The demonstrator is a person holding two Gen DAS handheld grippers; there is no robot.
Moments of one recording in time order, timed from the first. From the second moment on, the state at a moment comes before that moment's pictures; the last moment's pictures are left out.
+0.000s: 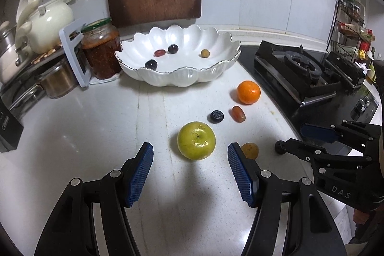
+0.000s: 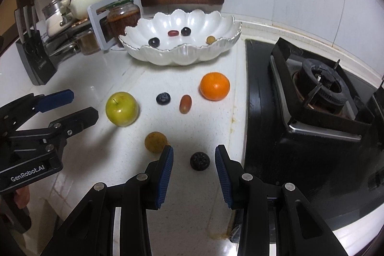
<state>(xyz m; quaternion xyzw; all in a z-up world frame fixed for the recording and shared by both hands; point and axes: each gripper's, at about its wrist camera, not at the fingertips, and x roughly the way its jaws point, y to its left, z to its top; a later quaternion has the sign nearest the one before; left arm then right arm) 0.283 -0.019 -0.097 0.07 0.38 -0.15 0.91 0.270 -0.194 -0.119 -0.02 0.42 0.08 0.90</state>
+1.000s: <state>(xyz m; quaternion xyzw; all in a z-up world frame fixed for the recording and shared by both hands) 0.326 -0.038 -0.137 0.08 0.41 -0.16 0.90 0.290 -0.197 -0.153 0.00 0.45 0.08 0.89</state>
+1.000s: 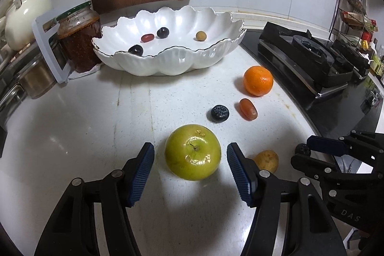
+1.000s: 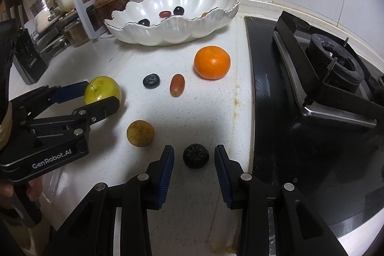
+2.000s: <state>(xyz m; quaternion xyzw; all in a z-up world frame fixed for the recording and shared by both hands) 0.301 -0.036 -0.101 0.06 0.39 -0.15 0.91 0.280 -0.199 -0.116 0.00 0.40 0.10 0.91</state>
